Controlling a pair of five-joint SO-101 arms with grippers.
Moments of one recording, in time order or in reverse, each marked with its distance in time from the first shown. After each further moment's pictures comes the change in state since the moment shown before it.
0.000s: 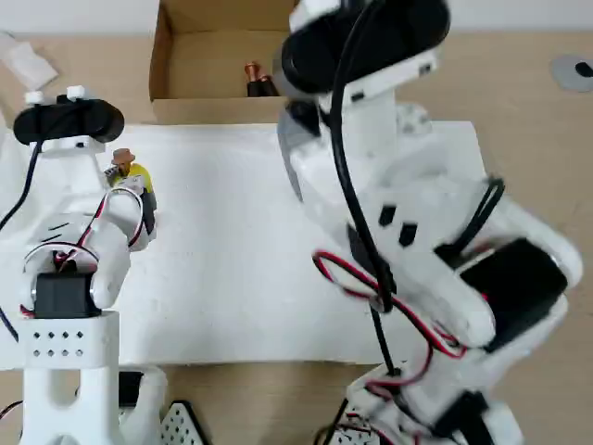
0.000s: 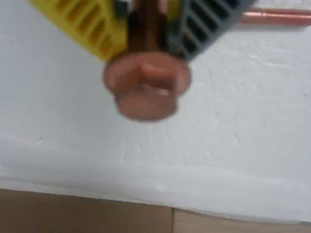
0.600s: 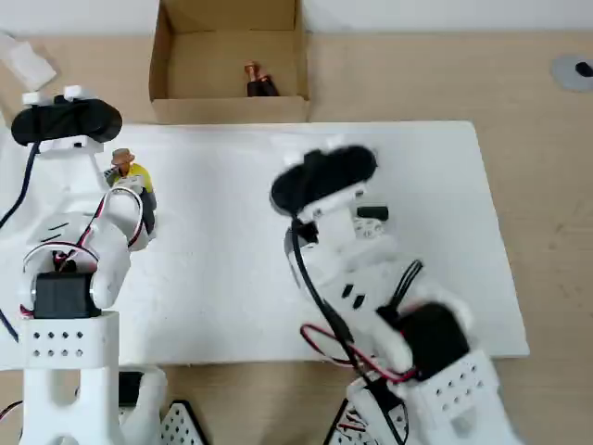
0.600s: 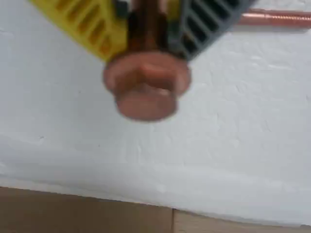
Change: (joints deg) left arm 0.0 0.0 0.3 0.1 1.1; right arm 0.0 -45.9 89.8 -33.2 -1.5
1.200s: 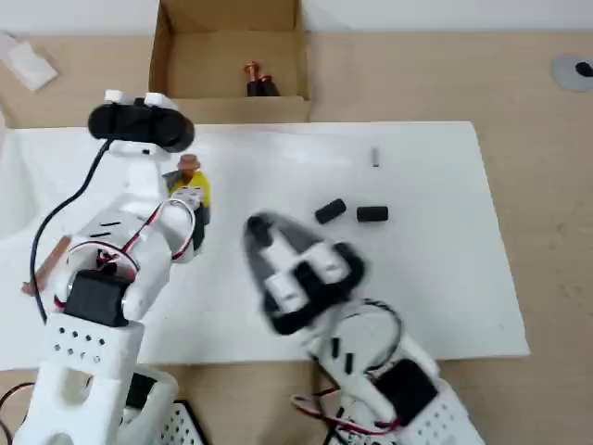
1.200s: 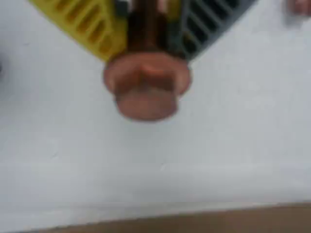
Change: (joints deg) left arm 16.3 0.0 0.4 -1.7 0.0; right arm -13.1 -36.8 41.1 -38.5 12.0
